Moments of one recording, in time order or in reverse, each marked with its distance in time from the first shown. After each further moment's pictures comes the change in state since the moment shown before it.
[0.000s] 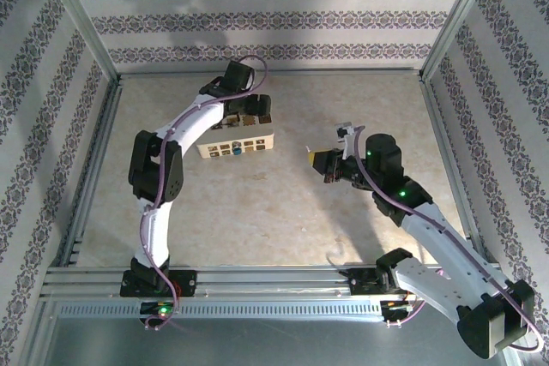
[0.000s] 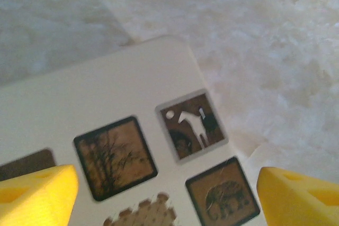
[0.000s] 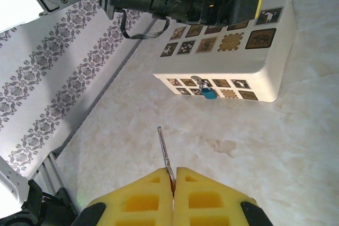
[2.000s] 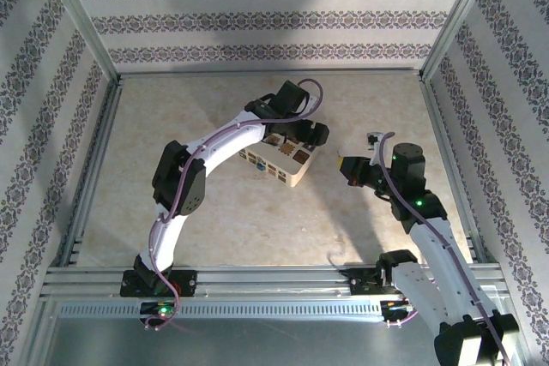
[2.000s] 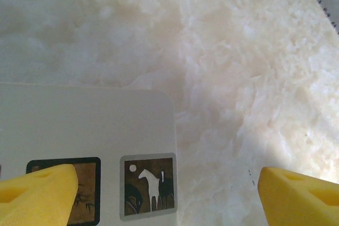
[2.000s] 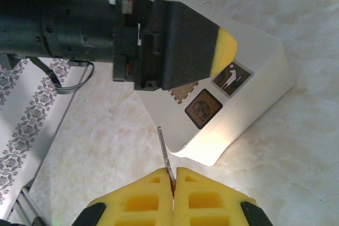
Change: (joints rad) left arm -0.297 -0.004 0.040 -0.023 0.212 -0.046; right arm -0.301 -0.107 -0.105 -0.129 -0.107 0.005
